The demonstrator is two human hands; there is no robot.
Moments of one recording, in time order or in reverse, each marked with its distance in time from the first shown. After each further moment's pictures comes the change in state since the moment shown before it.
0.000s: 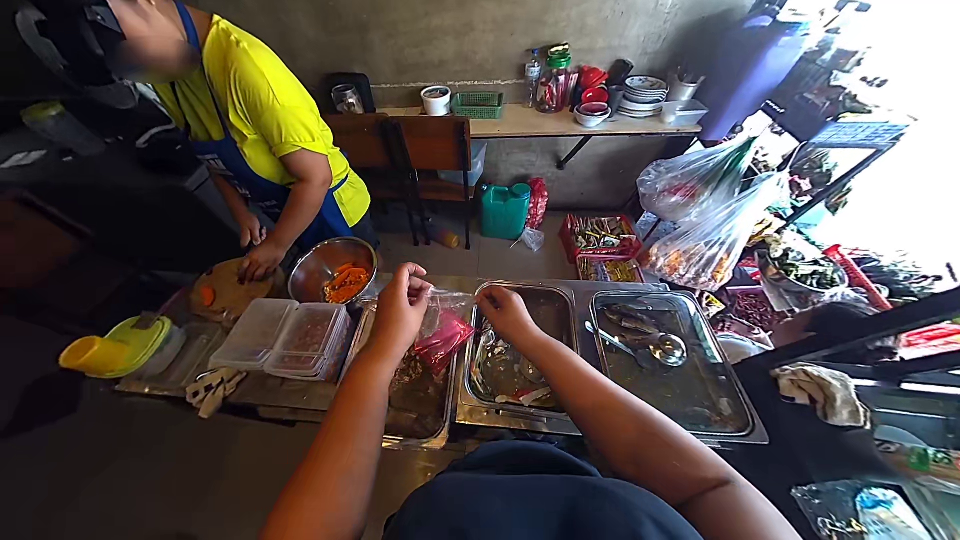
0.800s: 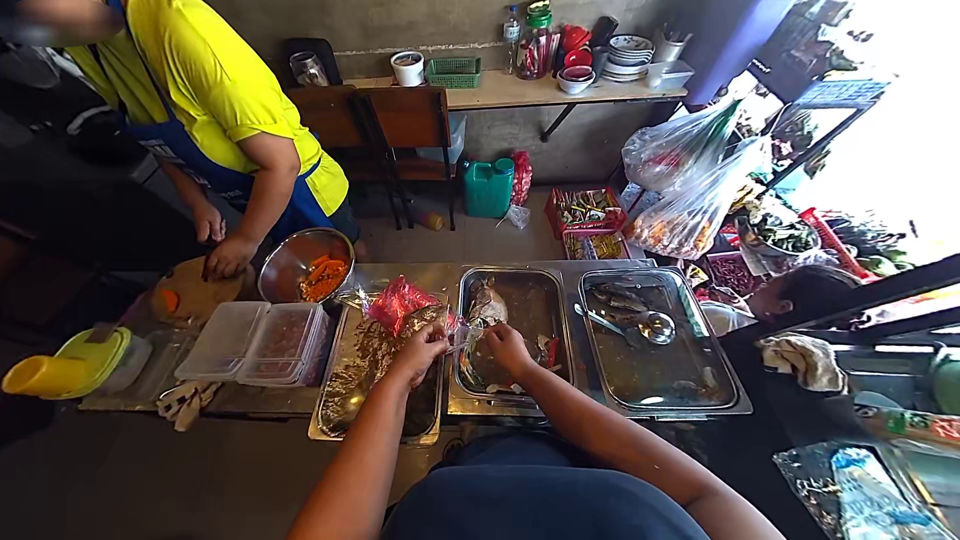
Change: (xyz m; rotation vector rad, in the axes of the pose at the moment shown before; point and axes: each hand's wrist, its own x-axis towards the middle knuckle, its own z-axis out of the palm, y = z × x) left_hand -0.035 -0.075 0.097 -0.554 -0.432 -0.532; right_hand -0.041 0.090 0.040 0.160 -0.029 0.460
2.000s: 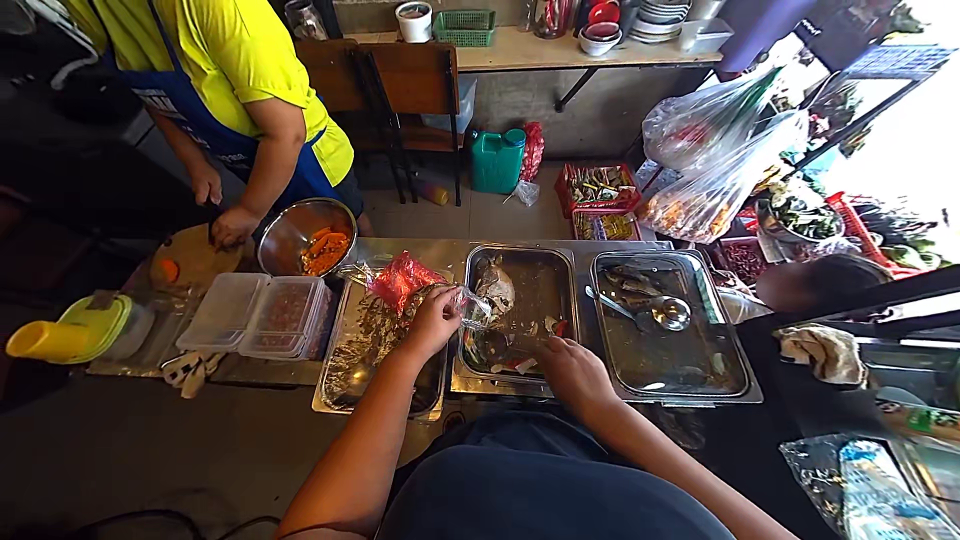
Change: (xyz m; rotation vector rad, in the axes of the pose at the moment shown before) left_hand 0.004 0.024 0.007 0.535 0.014 0.197; right_hand -0.108 0.004 -0.059 -0.983 0.054 -0.353
